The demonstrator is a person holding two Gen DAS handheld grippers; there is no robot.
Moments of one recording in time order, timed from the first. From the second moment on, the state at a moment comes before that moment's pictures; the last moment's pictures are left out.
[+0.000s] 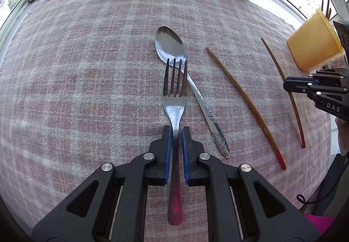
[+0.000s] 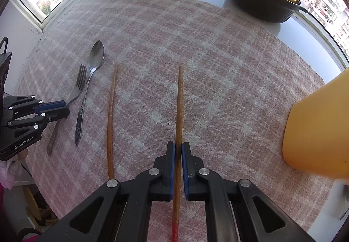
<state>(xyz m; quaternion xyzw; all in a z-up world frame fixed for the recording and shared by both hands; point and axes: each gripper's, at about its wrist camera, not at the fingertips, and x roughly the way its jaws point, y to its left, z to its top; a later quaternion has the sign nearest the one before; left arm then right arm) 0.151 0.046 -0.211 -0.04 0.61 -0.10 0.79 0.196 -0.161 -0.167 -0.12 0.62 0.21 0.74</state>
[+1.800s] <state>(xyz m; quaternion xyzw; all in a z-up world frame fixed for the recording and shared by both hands) 0.114 -0.006 -0.081 -0.12 0.44 -0.13 0.88 0.154 -0.229 -0.048 -0.08 0.49 0.21 0.84</state>
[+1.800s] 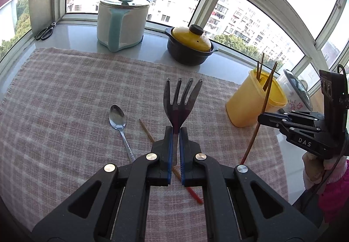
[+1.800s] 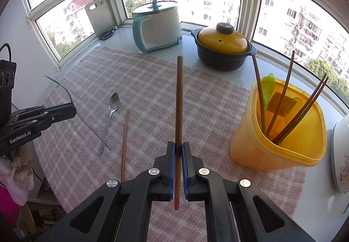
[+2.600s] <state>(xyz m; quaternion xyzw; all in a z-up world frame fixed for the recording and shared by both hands) 0.143 -0.095 -0.005 -0.10 0.37 -0.22 0.90 0.160 -0.308 0.036 -0.02 0.42 0.19 0.89</state>
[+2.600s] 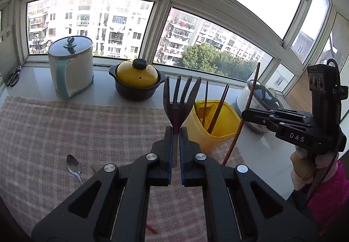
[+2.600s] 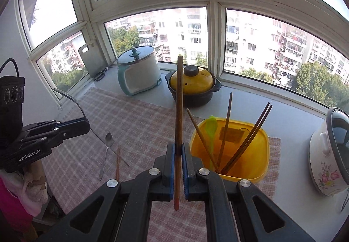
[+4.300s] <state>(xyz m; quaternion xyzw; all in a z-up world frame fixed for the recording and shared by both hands) 0.220 -0.238 -0.052 -0.07 0.43 -0.25 0.87 0.239 -0.401 -0.002 -0.01 0.44 0.14 0.89</state>
